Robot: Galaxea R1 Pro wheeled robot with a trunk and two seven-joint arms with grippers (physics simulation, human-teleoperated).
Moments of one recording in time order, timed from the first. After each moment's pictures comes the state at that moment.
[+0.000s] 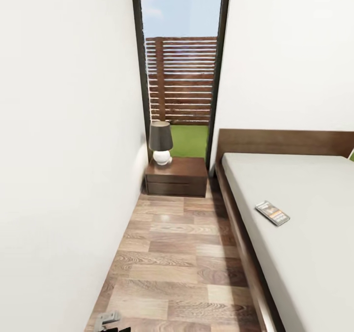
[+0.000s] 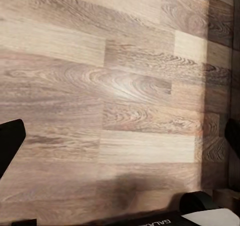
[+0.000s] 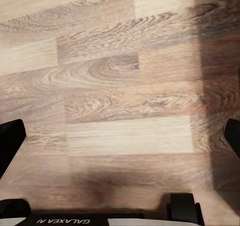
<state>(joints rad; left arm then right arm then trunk) -0.46 0.10 0.18 -0.02 0.04 -0.08 -0.47 -0.44 -0.12 -0.20 0.07 -0.07 -0.17 0.35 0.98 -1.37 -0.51</state>
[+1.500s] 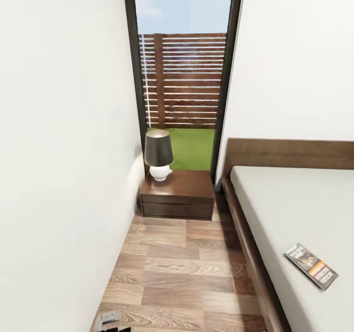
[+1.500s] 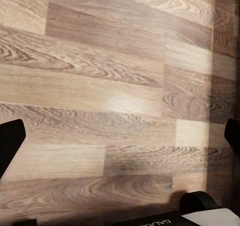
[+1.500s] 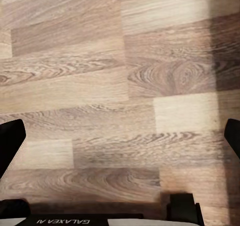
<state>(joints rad) -0.46 0.10 0.18 -0.02 0.04 -0.08 -0.47 -0.44 -0.12 -0.20 0.07 -0.07 -0.18 0.35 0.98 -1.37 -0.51</state>
